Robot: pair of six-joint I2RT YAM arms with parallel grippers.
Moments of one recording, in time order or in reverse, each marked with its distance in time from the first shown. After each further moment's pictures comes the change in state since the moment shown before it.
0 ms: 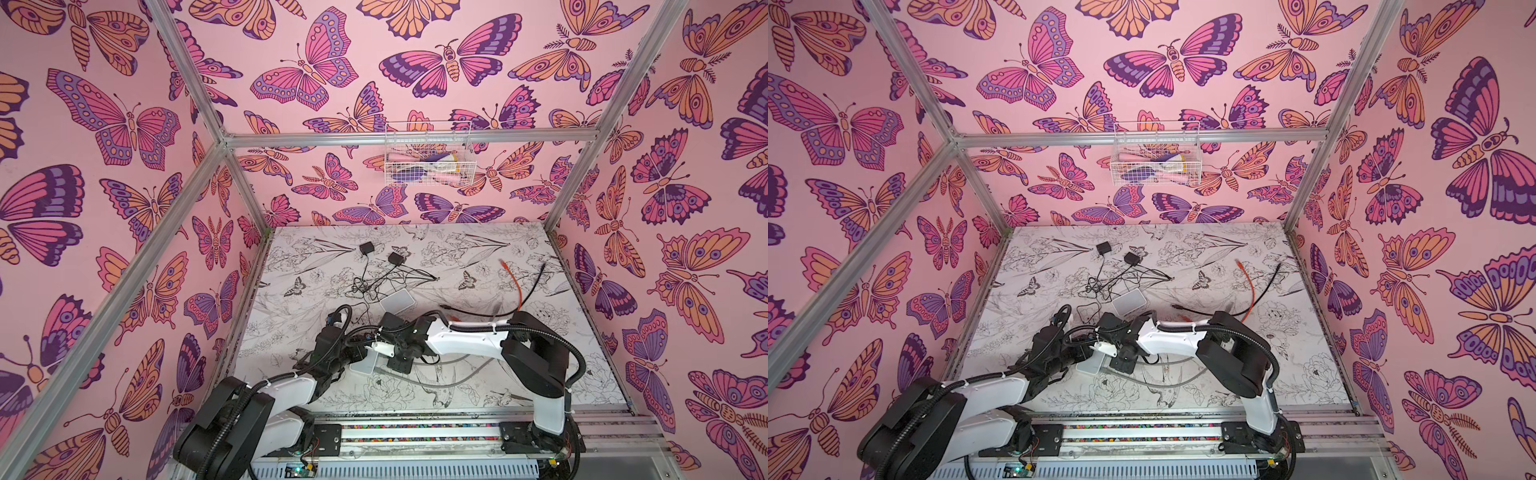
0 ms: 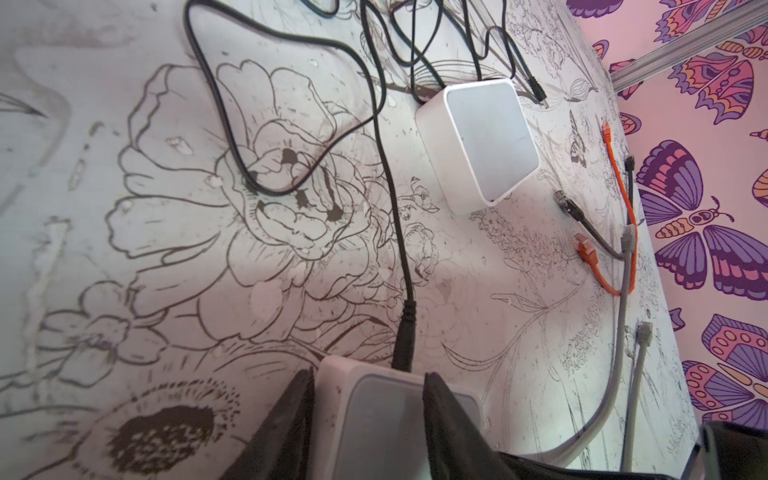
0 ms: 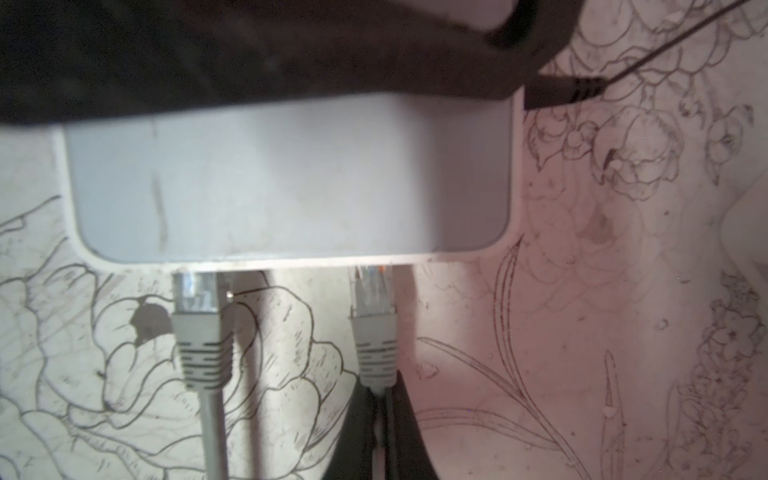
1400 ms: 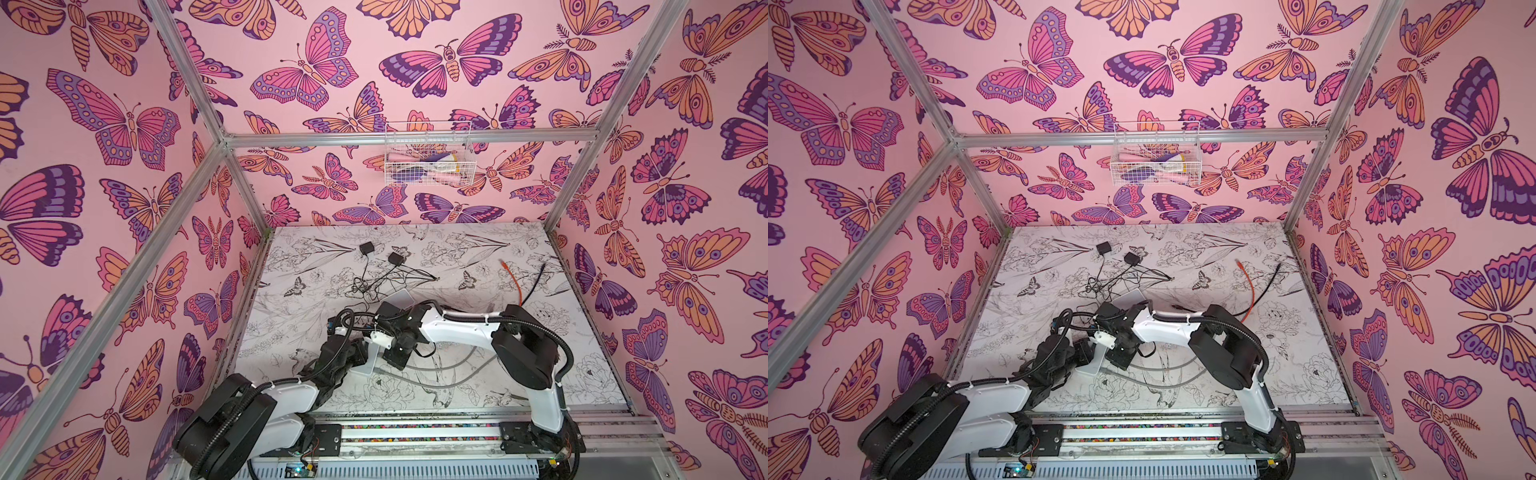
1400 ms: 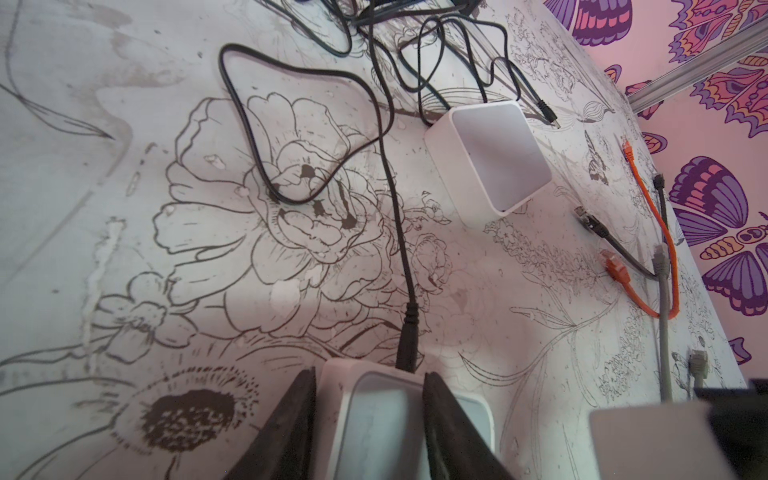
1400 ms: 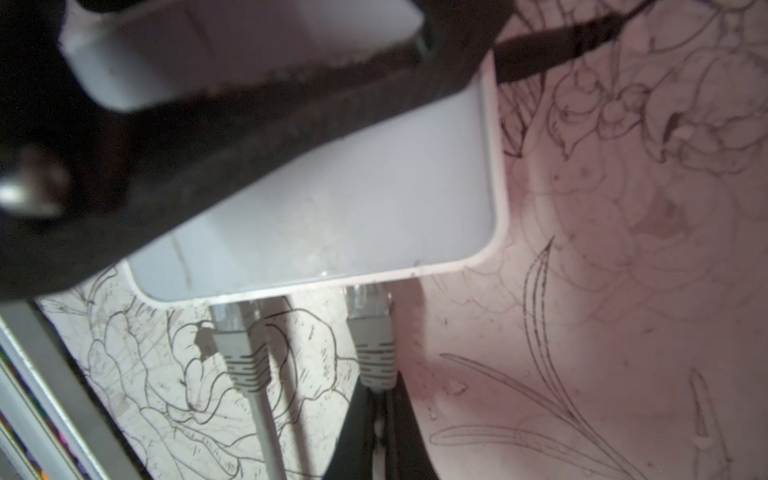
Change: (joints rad) left arm -0.109 0.015 -0.052 0.113 -0.195 -0.023; right arm -0.053 0.079 0.127 -0.117 -0.185 0.149
